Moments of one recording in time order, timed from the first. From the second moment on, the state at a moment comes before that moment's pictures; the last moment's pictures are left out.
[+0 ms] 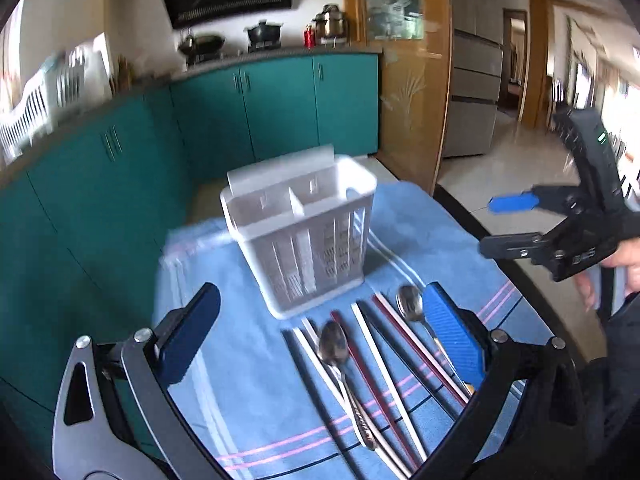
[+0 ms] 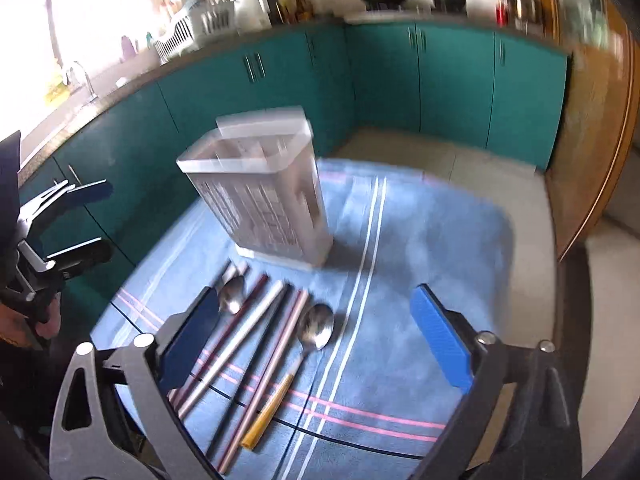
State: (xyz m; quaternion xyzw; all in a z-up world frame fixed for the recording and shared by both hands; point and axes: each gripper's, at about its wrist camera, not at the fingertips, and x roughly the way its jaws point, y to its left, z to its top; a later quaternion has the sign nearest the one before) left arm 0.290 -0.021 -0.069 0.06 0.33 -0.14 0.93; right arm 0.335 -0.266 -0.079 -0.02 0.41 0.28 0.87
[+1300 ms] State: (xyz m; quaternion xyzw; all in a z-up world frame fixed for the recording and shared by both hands) left arm 0.387 -0.025 -0.200 0.01 0.46 -0.19 0.87; right arm 0.394 -0.244 -0.171 0.04 0.50 0.33 0.80
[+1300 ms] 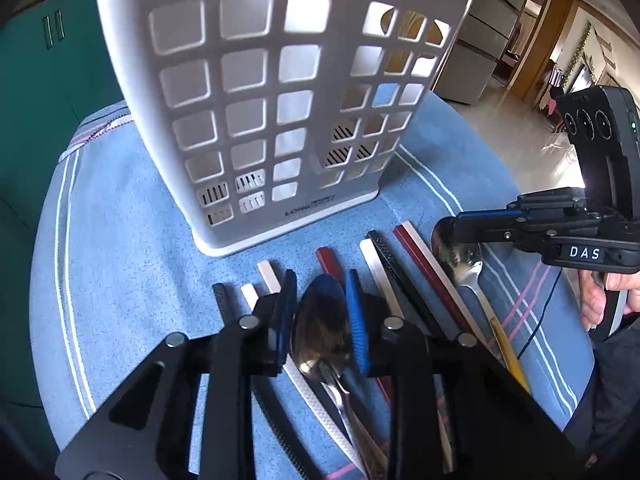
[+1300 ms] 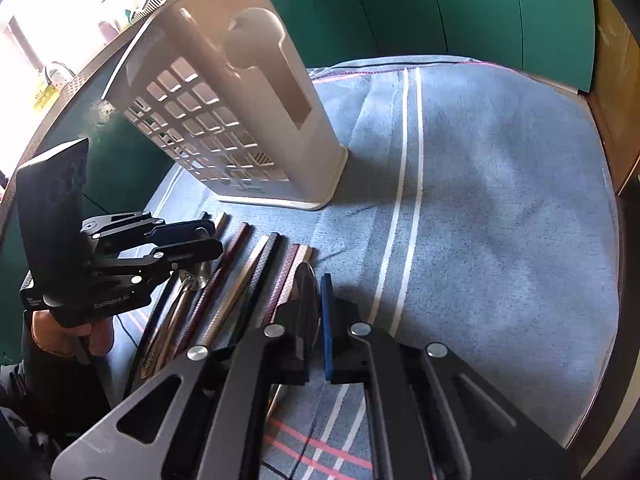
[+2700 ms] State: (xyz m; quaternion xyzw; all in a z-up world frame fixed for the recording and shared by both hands) left arm 0.353 -0.013 -0.146 0.00 0.41 -0.22 0.88; right arm 0.412 -0.238 -0.185 0.09 0.51 0.38 0.77
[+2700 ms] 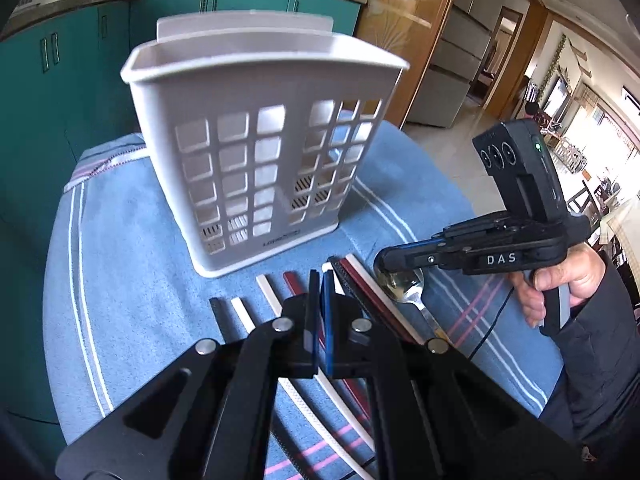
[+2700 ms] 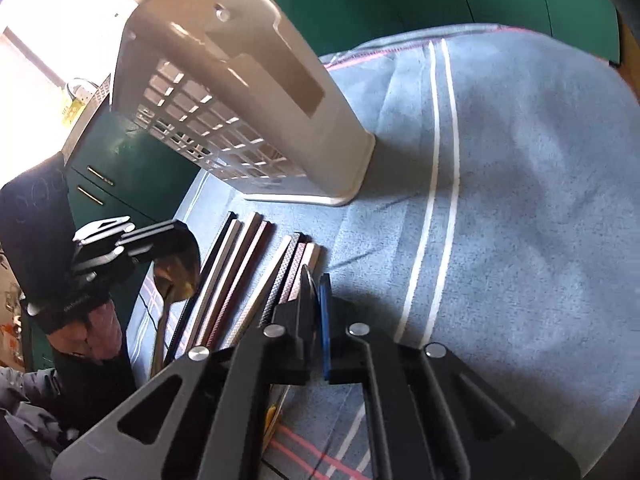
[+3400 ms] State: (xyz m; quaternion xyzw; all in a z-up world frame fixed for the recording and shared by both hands) left arm 0.271 0.013 -0.035 0.01 0.26 -0.19 0.95; right arm 0.298 -0.236 -0.028 0.00 0.33 0.33 0.89
